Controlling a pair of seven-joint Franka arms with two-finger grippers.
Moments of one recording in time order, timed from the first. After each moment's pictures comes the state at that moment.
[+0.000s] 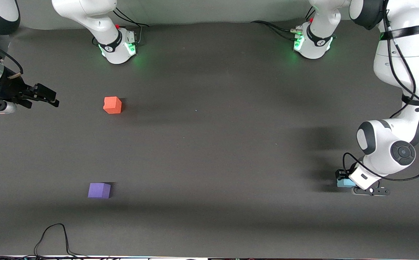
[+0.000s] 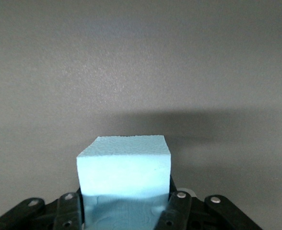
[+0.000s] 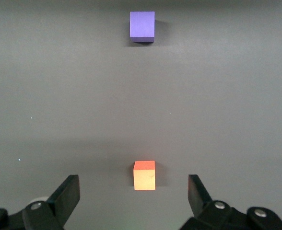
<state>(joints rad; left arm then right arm) 0.00 0.71 0.06 -1.68 -0.04 2.47 0.12 0.12 -0.13 -0.14 -1.86 0.02 1.71 0.00</state>
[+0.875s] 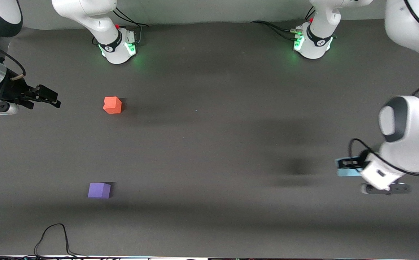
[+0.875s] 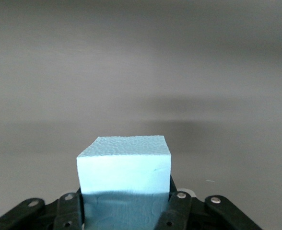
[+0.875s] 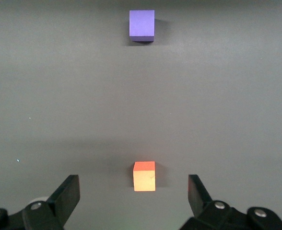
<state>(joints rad) -0.16 0.50 0.03 -1.40 -0.05 1.83 -0.18 0.12 -0.13 -0.14 -1.87 0.02 1.72 0.00</state>
